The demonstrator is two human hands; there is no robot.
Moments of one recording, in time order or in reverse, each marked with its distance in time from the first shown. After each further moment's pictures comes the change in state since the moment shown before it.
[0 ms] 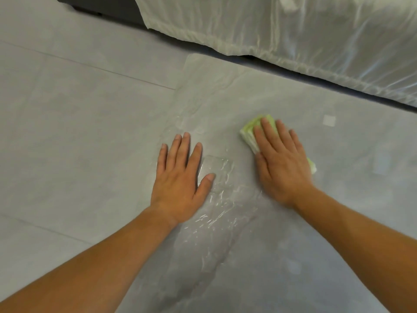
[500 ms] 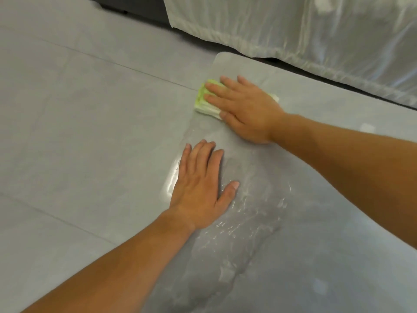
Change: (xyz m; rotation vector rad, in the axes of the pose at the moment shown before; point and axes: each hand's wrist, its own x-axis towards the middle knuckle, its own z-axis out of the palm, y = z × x) left_hand -0.002 -0.002 -0.002 -0.099 0.075 0.038; right_hand 0.154 -0.060 -0.012 -0.105 -0.106 -0.575
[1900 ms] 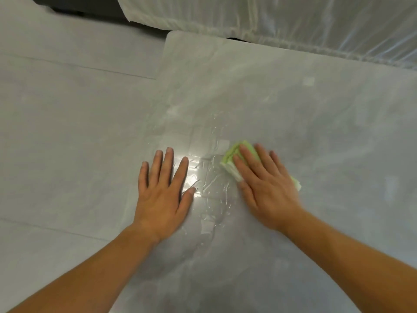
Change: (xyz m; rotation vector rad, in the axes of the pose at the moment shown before) left_hand -0.094 -0.007 0.007 0.185 -0.203 -0.015; right_hand -0.236 -0.136 0.072 0.112 0.082 0.536
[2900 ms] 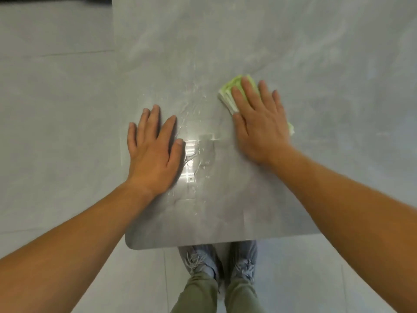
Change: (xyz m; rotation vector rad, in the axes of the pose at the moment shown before) left_hand -0.055 -0.014 0.008 -0.166 0.047 0.169; right_hand -0.057 -0.061 0.036 0.051 0.180 0.400
